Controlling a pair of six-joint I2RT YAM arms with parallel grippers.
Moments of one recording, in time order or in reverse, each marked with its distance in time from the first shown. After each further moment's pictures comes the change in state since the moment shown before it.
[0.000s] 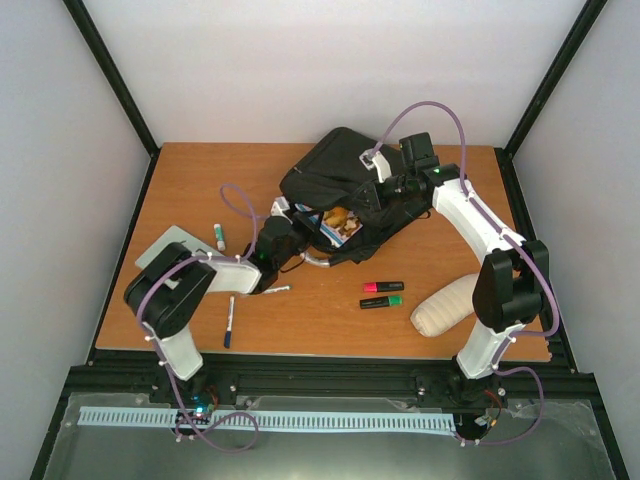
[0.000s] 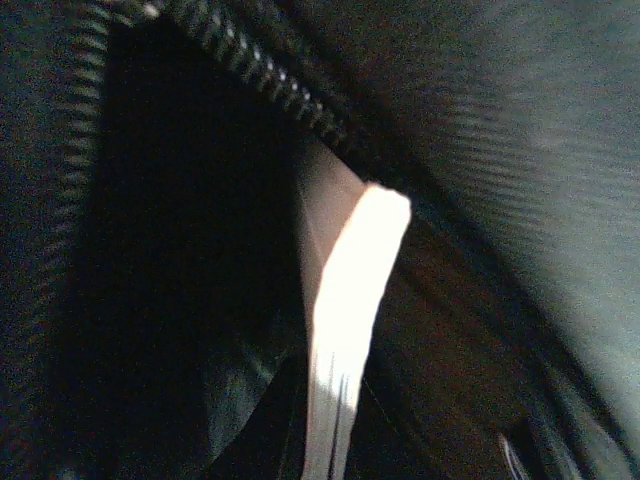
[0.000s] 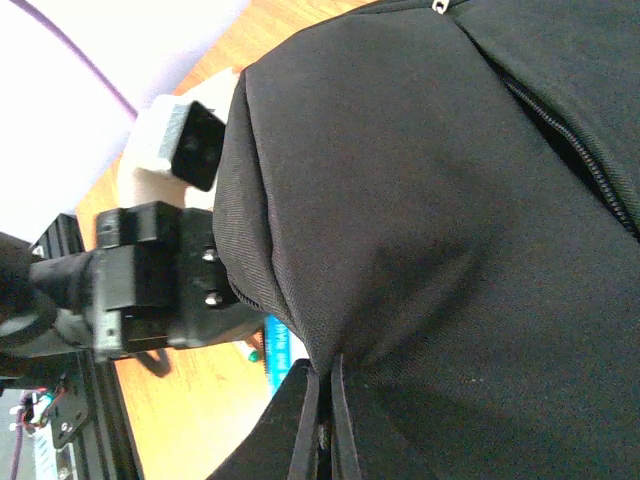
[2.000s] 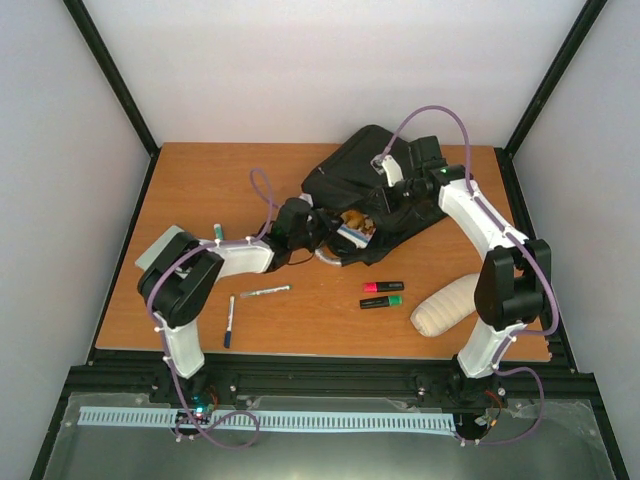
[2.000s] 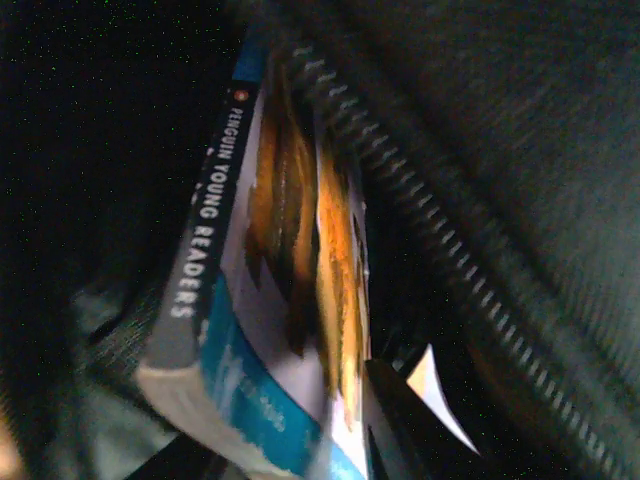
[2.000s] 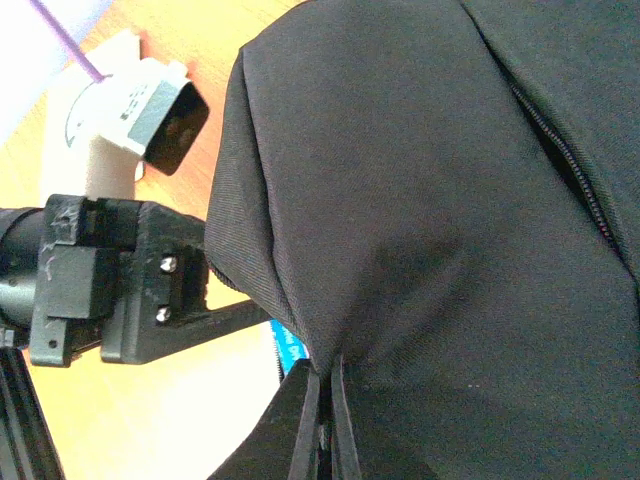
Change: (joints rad) left arm -0.001 0.108 0.249 -0.412 0.248 0.075; right arm -0.055 0.009 -0.025 -0.054 0.121 -0.080
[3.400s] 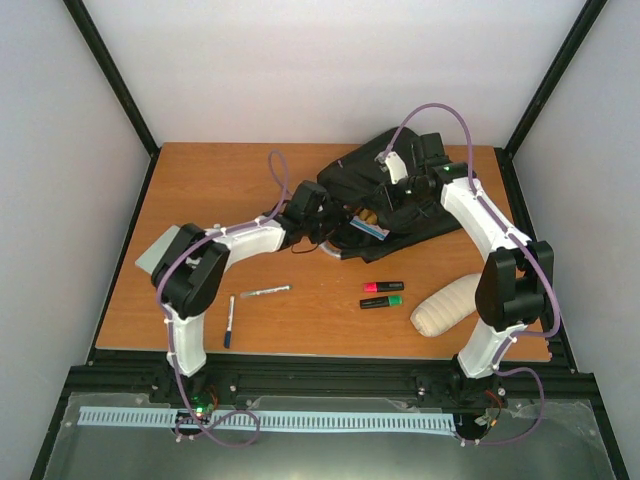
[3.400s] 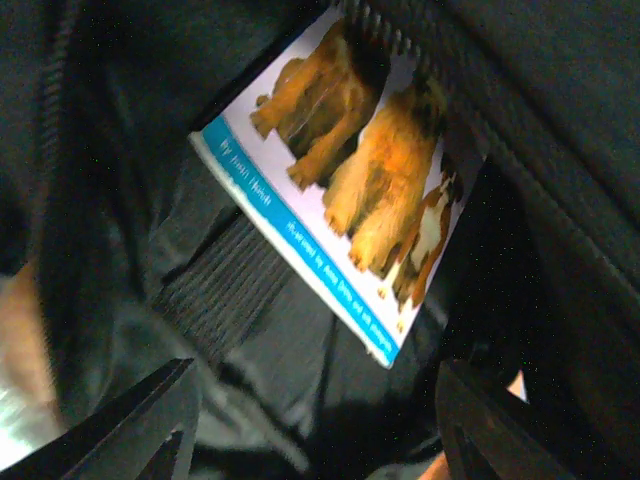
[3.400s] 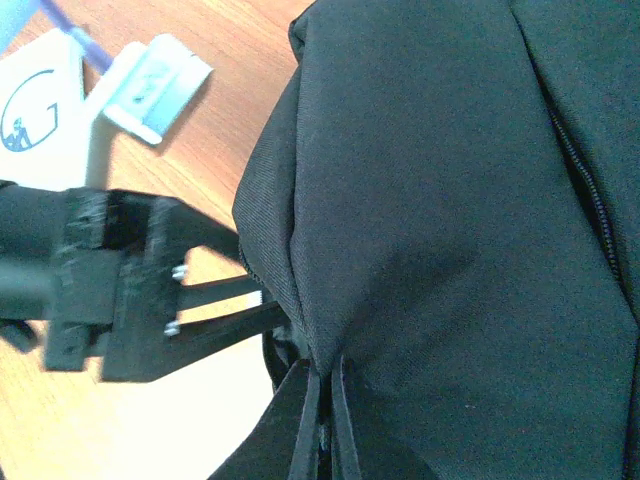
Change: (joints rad) left arm 0.005 0.151 0.337 -0.393 0.008 0.157; right arm -0.009 -0.010 0.026 -0.023 0.094 -0.020
